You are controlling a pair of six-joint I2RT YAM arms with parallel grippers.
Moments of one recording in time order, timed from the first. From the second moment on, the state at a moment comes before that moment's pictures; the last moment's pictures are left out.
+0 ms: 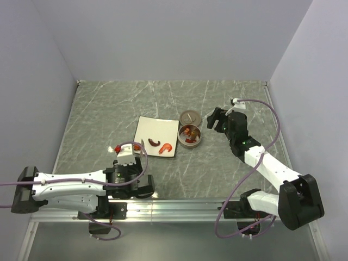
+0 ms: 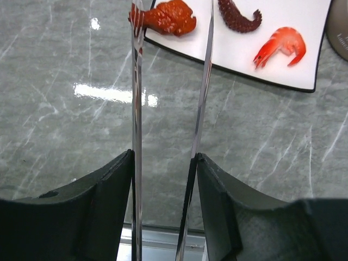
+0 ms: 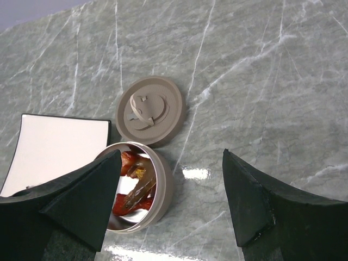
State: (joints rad) left arm -1.41 1.02 0.77 -1.20 -0.93 -1.58; right arm 0.34 1.18 0.65 0.18 0.16 0.42
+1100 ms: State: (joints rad) left arm -1.21 1.03 0.66 -0.54 -0.83 -1.01; right arm 0.34 1.16 0.65 0.18 0.16 0.42
